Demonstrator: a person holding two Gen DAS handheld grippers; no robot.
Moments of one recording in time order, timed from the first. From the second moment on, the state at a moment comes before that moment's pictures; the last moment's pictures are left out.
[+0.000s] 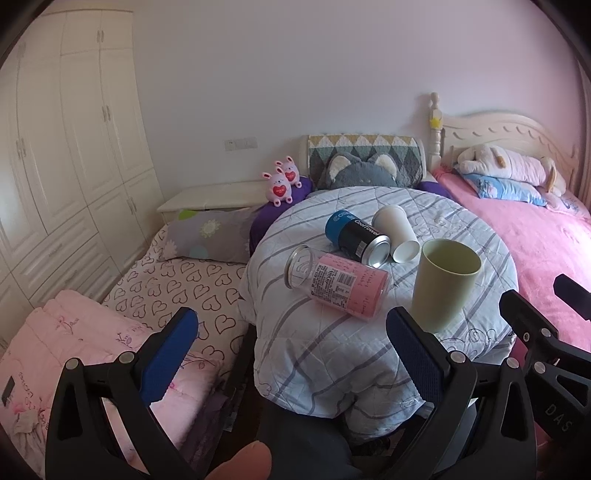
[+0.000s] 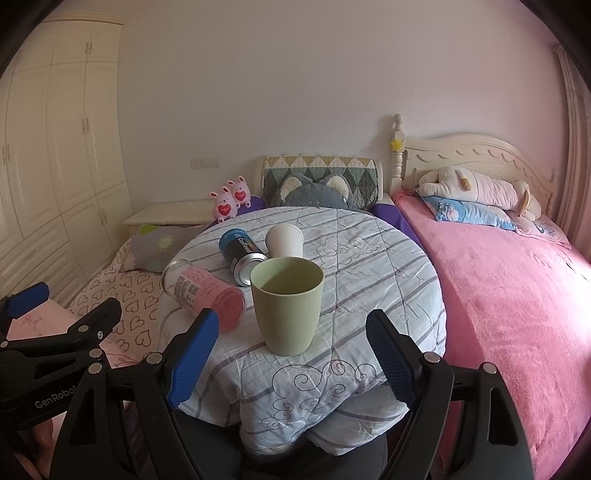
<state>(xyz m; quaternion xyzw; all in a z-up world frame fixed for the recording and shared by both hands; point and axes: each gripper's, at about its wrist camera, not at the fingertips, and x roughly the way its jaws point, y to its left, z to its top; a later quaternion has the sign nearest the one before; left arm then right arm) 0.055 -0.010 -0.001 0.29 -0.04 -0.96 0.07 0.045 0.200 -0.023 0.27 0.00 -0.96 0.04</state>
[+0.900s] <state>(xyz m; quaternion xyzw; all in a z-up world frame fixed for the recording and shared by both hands) 0.050 -0.014 0.000 0.29 -0.03 -0.95 0.06 0.043 0.203 -0.024 0.27 0.00 -0.96 0.05</state>
